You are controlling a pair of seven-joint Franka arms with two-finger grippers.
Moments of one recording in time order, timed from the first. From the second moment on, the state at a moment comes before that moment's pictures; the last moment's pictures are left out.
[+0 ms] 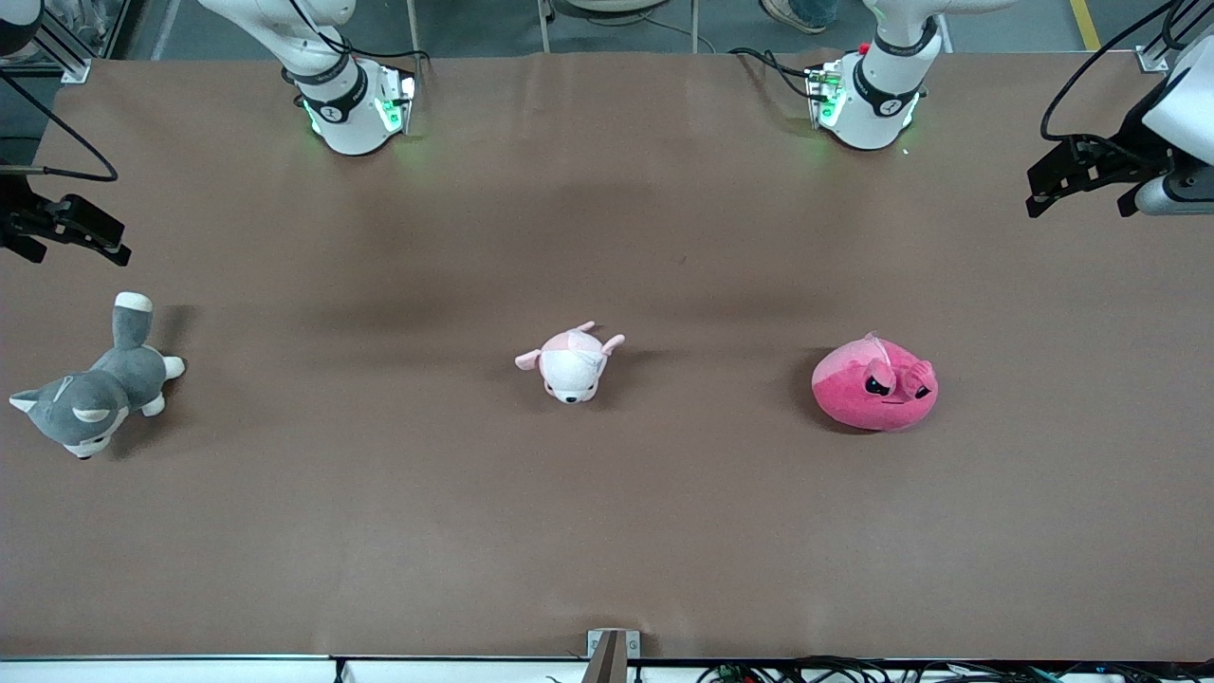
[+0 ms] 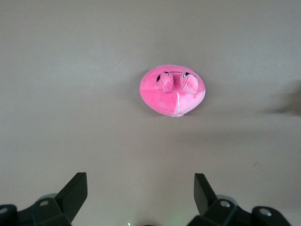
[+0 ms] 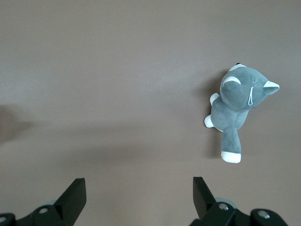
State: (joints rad) left arm -0.03 -0.11 -0.07 -1.62 0.02 1.53 -0.06; right arm -0.15 -0.09 0.06 -1.72 -0.03 1.67 -0.05
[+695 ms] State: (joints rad) left arm -0.03 -0.02 -0.07 -1.60 0.02 1.53 -0.06; right arm -0.15 -0.09 0.06 -1.72 -0.03 1.67 -0.05
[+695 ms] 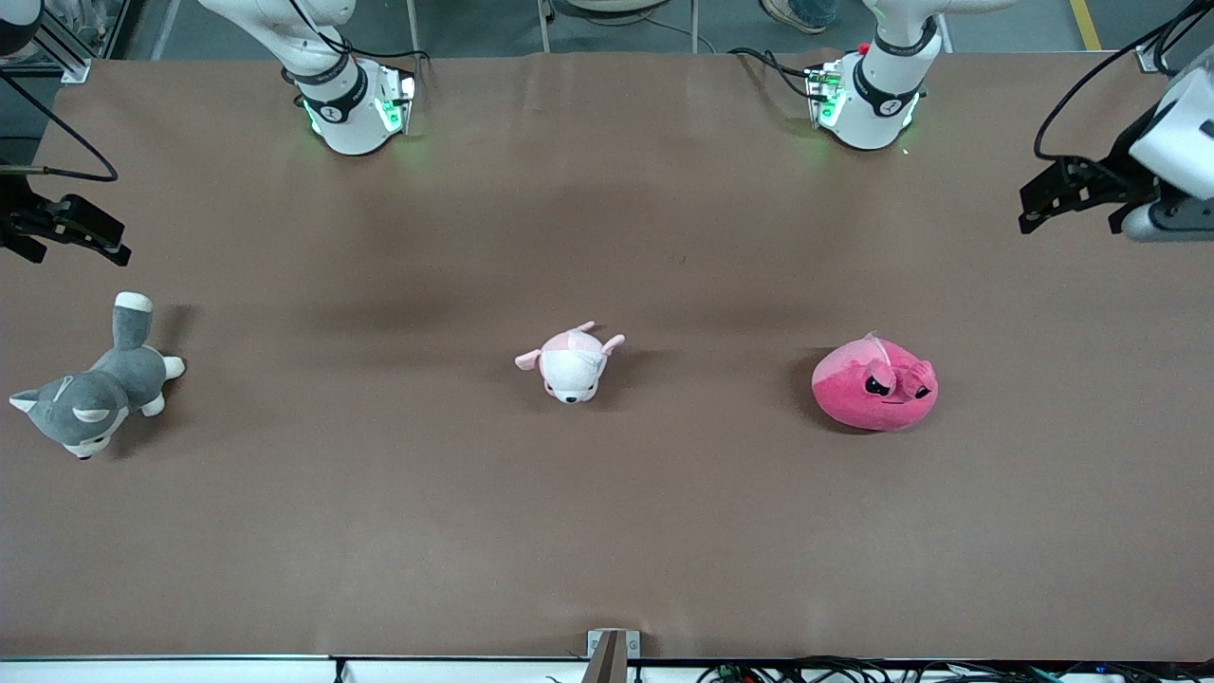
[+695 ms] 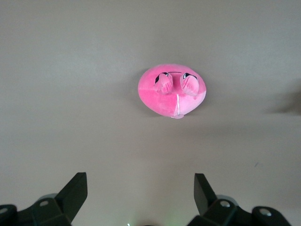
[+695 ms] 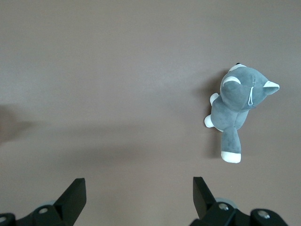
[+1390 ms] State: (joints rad) left arm -0.03 0.19 -0.07 -1.65 0.02 1.79 -0.18; right arm -0.15 -0.09 0.06 -1.72 -0.03 1.67 -0.05
